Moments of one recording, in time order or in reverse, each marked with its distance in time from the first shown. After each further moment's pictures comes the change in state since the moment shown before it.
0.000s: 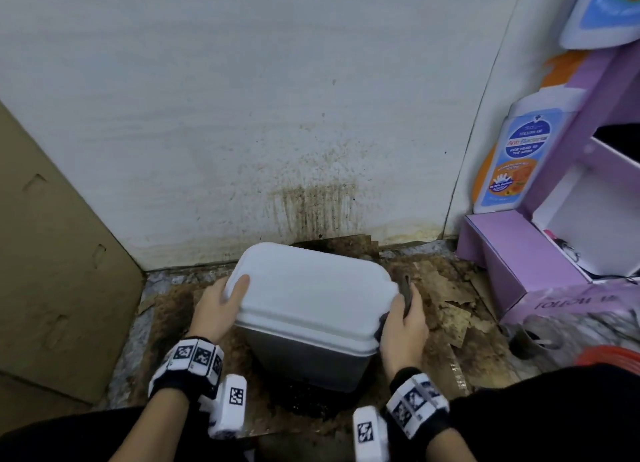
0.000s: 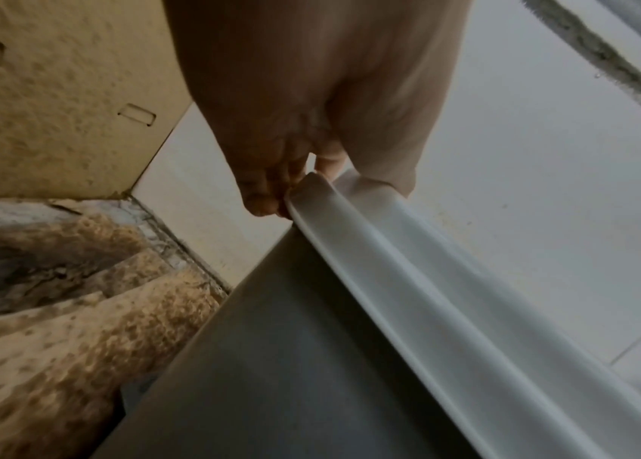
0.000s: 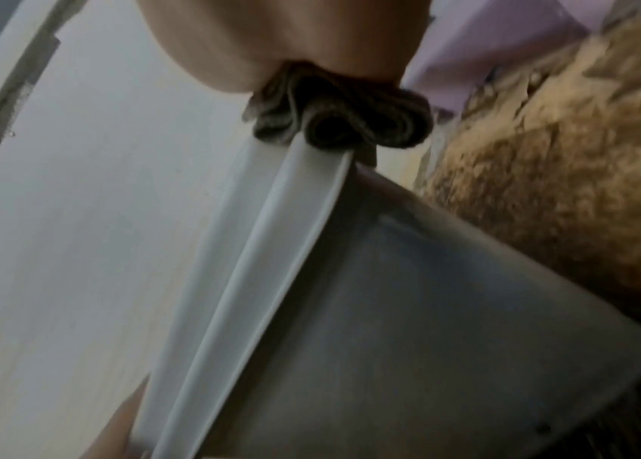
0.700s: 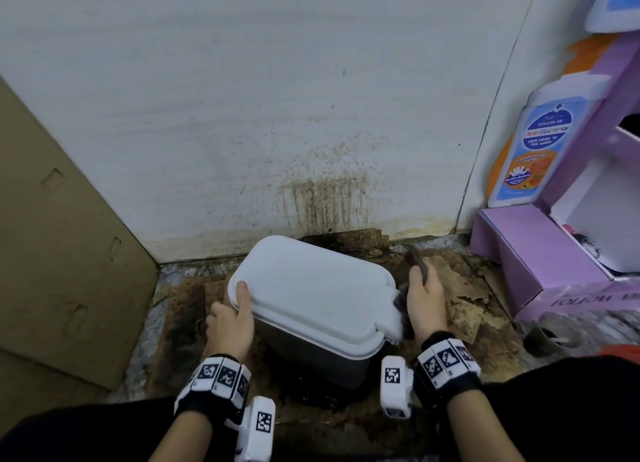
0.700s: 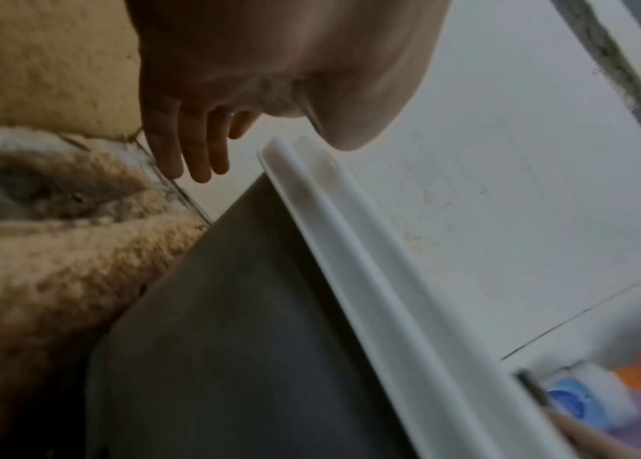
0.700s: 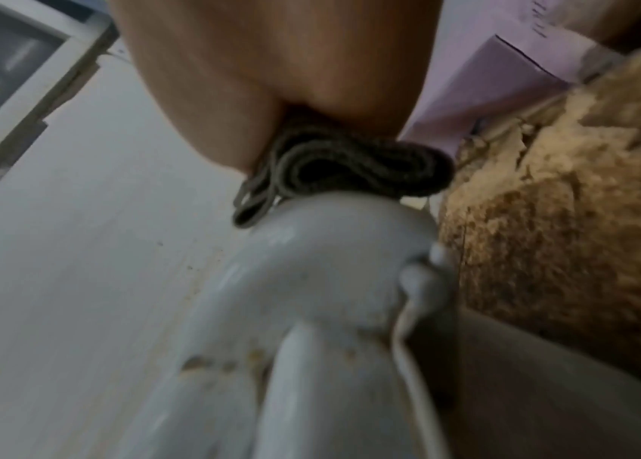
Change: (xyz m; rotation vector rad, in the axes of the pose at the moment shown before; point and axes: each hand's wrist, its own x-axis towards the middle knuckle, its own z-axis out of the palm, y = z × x) left_hand -0.030 -0.011 0.027 -0.003 0.145 -0.358; right_hand 0.060 0.001 -0.001 0.003 -0.177 0.014
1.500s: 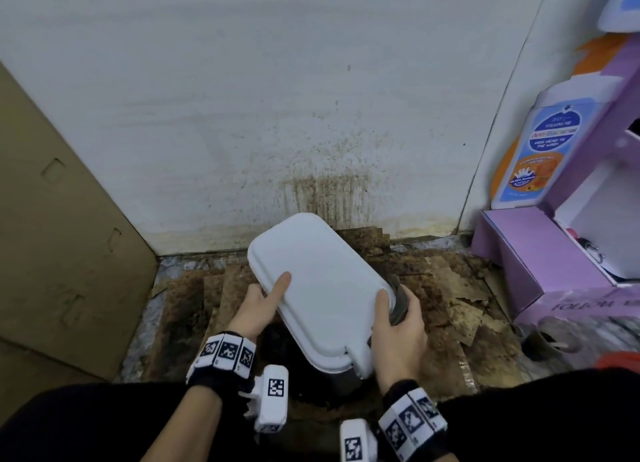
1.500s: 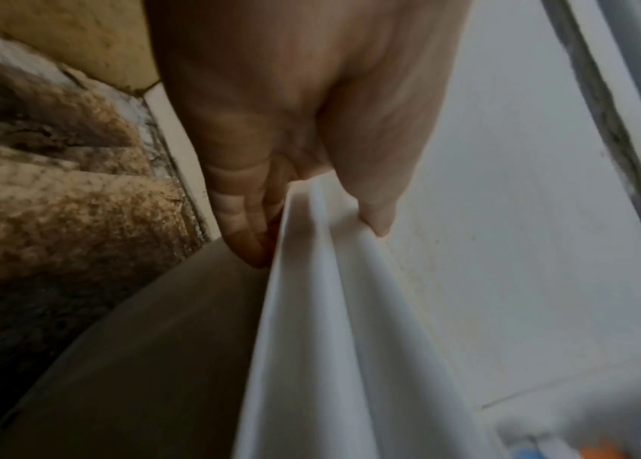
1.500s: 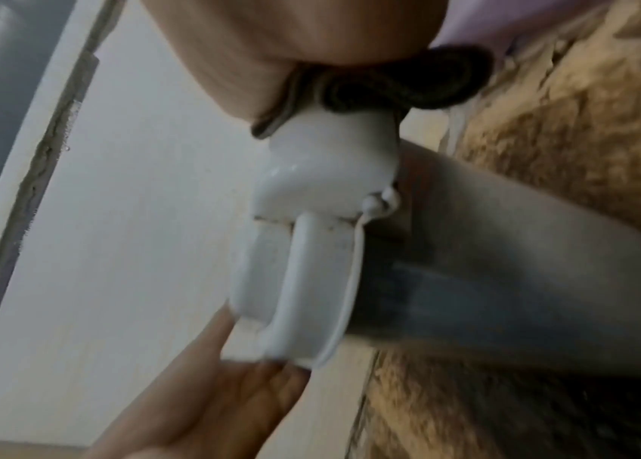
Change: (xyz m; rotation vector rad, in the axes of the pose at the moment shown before) left_hand 0.007 0.026 0.026 -0.264 -0.350 0.123; right_hand -0.091 -0.011 0.019 -0.024 0.109 -0.007
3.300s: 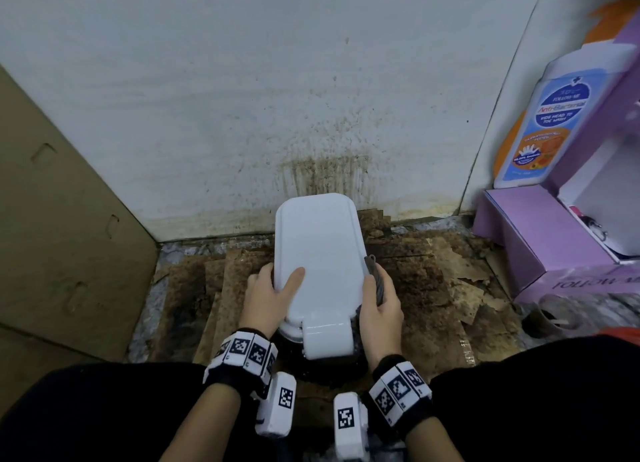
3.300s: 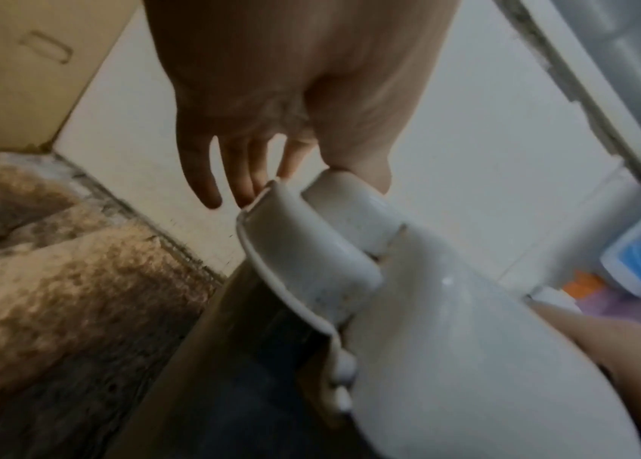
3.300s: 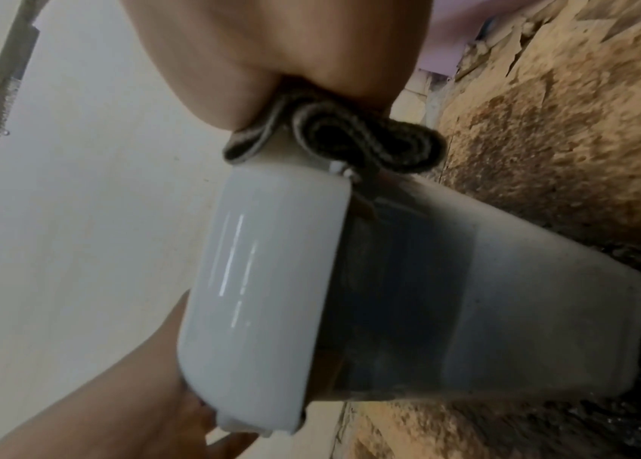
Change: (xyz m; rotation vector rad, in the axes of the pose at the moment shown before) left_hand -0.024 -0.004 0.016 0.264 0.107 0.156; right_hand 0.003 0.019 0.025 0.202 -0.200 0.025
